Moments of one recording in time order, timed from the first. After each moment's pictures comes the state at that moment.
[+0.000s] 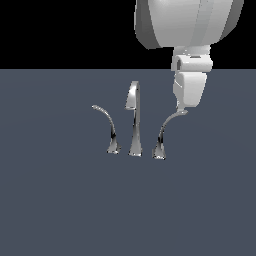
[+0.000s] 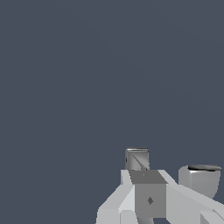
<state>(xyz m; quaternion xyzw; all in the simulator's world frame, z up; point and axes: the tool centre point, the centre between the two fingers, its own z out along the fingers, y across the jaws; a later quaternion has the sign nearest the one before) -0.013 -0.164 0.170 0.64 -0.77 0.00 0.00</state>
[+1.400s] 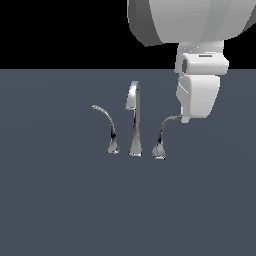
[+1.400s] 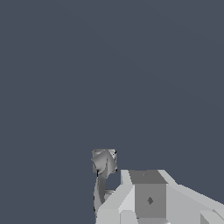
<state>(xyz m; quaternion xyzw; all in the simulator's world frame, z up) -0.079 -0.152 0.170 0.63 -0.78 0.00 0.00</state>
